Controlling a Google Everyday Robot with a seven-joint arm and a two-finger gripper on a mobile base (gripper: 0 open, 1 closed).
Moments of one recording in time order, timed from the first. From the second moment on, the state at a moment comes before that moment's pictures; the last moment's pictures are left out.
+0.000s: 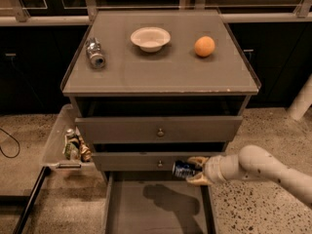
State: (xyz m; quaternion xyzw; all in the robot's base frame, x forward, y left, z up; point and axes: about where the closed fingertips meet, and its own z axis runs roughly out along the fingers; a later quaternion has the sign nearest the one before) arm 0.521 -0.162 0.469 -0.61 0.69 0.17 0.35
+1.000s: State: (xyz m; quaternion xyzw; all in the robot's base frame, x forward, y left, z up) arm 0.523 -0.166 0.517 -0.62 0.68 0.15 0.36
